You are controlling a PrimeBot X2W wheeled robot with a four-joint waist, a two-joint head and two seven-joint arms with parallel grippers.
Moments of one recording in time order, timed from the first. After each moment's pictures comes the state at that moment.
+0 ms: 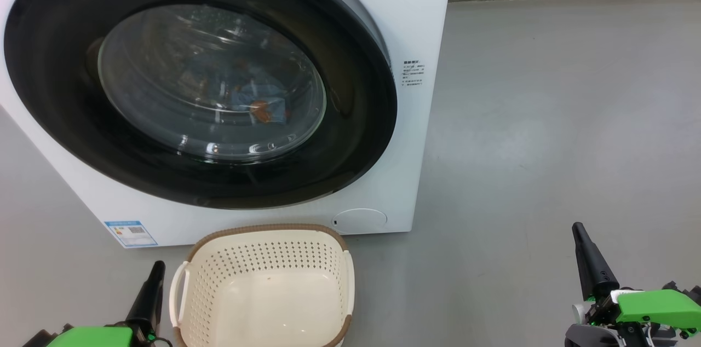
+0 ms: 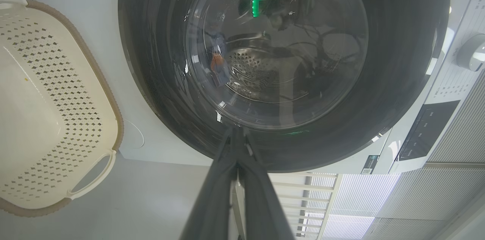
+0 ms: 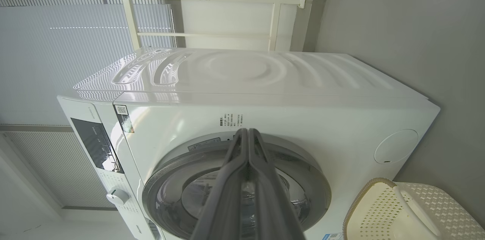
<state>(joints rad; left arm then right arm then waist) -0.07 0.04 0.08 0.27 -1.60 -0.13 0.11 -0.10 -0.05 -0.13 0.28 1.61 0.13 0.10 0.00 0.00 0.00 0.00</state>
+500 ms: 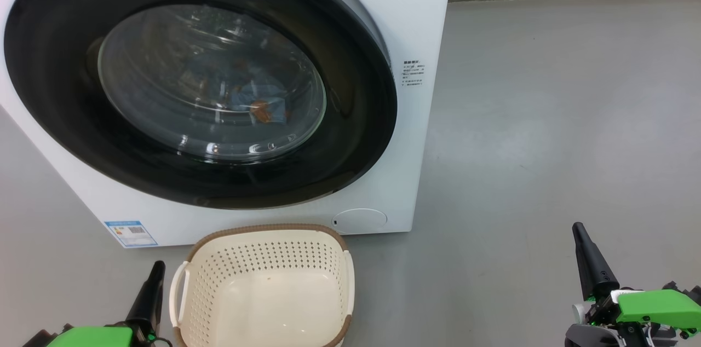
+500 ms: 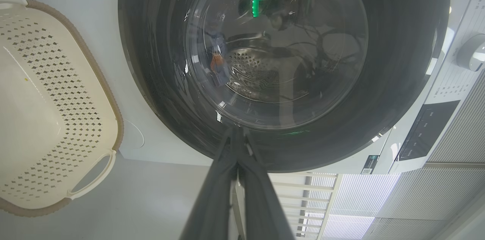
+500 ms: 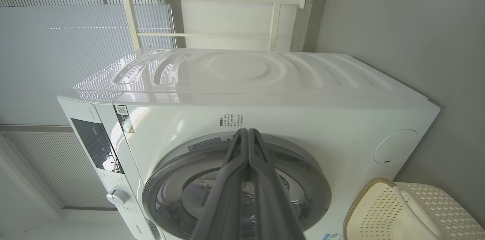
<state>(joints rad) -0.07 0.04 0.08 0.27 -1.60 -0.13 0.11 -0.10 -0.05 -0.13 0.28 1.61 0.13 0.10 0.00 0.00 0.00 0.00</state>
